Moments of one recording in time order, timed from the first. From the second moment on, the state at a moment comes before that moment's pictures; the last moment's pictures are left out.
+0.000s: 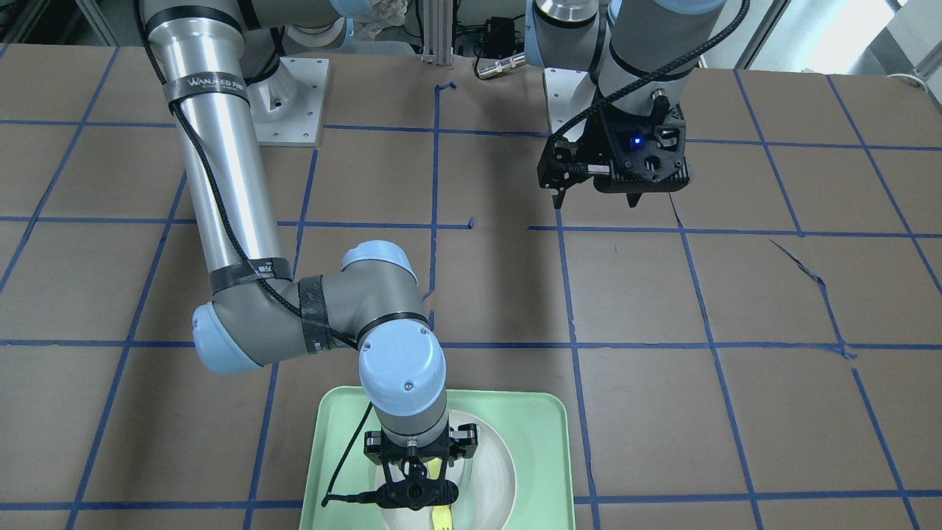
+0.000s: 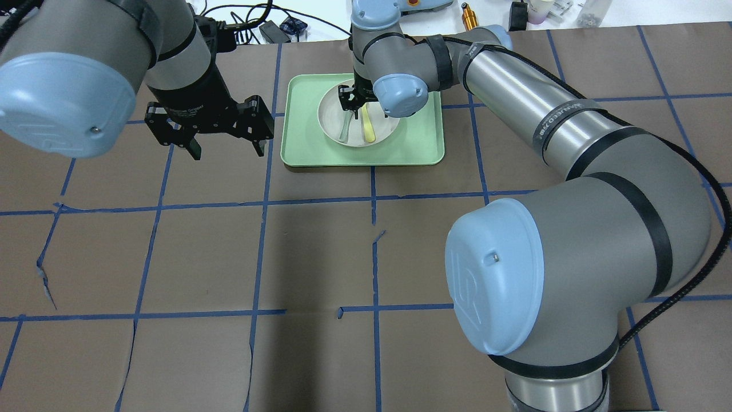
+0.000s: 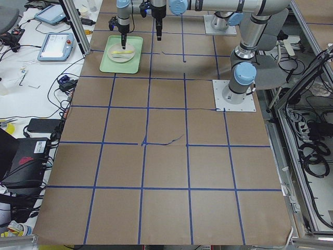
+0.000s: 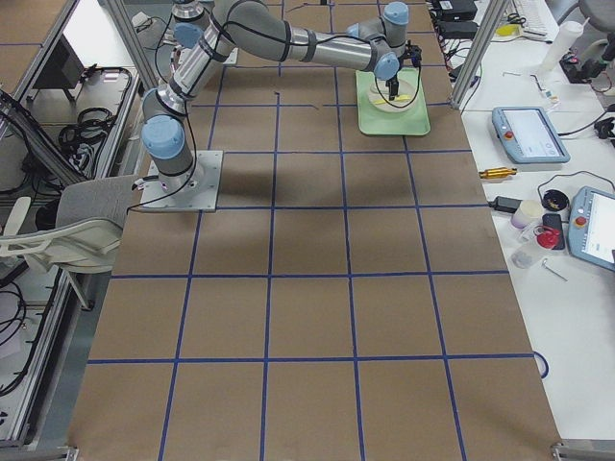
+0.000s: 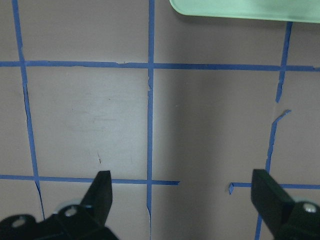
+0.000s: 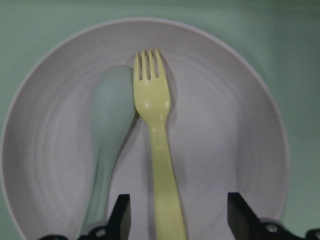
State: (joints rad) left arm -1.67 -1.60 -1.60 -1.52 1.60 -0.15; right arm 1.86 -0.72 1.11 -2.09 -1.55 0.25
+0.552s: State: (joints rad) left arm -1.67 -1.60 -1.60 -1.52 1.60 -0.15; right arm 1.87 -0.70 1.11 -2.10 -1.54 0.25
